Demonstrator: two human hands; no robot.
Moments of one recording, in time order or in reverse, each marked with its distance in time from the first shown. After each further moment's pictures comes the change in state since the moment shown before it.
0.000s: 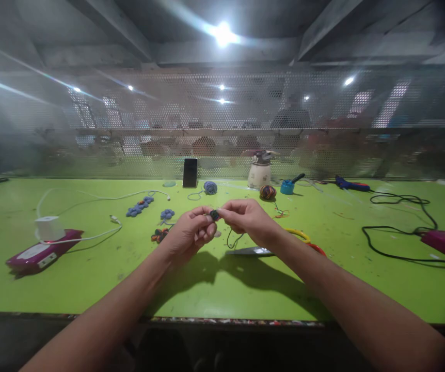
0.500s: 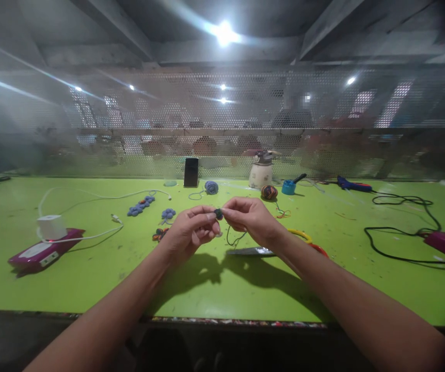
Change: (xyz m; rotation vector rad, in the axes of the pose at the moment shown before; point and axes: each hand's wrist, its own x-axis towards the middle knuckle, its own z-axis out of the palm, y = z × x) left_hand -0.003 0.007 0.002 0.027 0.062 0.003; right_hand 0.002 0.007 -0.003 0.109 0.034 -0.052
